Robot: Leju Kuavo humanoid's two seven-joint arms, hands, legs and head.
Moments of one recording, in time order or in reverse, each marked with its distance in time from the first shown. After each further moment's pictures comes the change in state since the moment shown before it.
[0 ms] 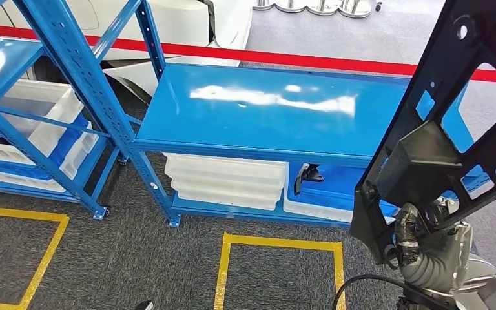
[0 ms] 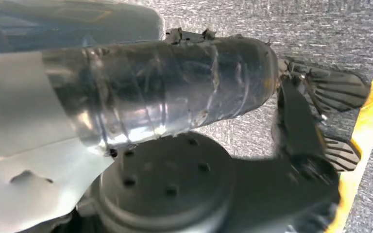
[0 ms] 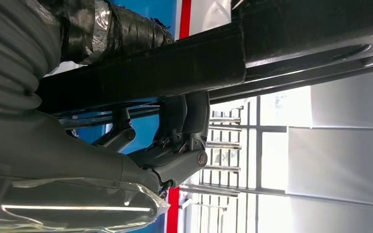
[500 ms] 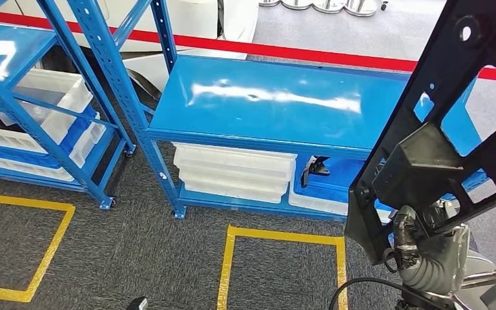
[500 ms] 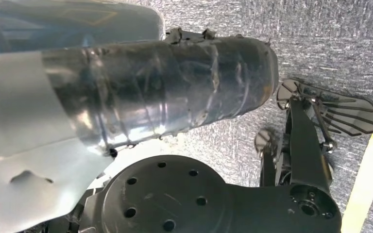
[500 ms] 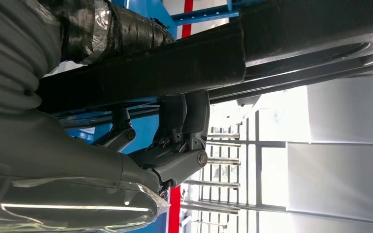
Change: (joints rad) left arm -0.002 -0.020 -0.014 0.000 0.000 -0.006 -0.003; right arm 0.000 0.000 0.000 -0.002 -0.051 0.035 -0.022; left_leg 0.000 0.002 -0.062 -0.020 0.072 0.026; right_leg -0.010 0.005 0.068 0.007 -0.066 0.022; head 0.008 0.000
